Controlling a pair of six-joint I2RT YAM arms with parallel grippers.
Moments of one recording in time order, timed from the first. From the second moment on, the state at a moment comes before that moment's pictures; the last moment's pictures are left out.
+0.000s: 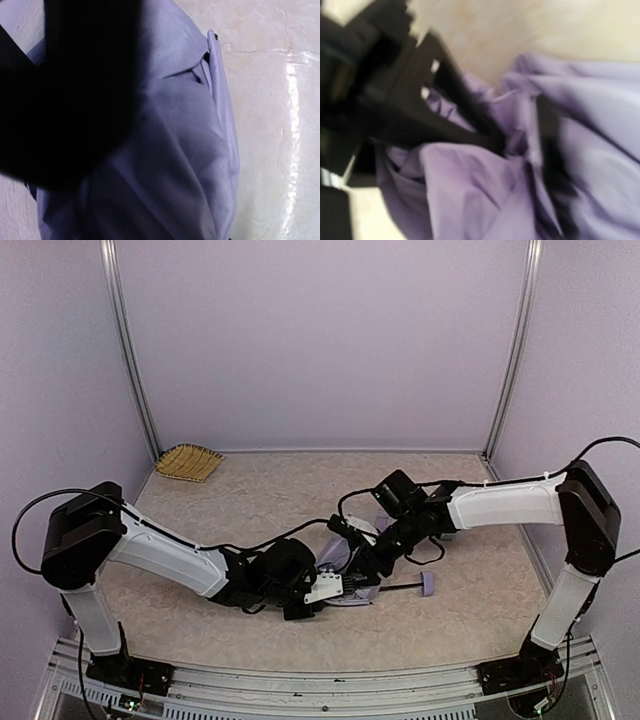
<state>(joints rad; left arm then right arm) -1.12 1.83 0.88 0.12 -0.09 0.51 0.80 1.77 1.12 -0.41 -0.60 -0.16</state>
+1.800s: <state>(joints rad) -0.97 1.75 0.88 -0.10 -0.01 0.36 0.80 1.74 0.86 0.05 -0.02 0.62</state>
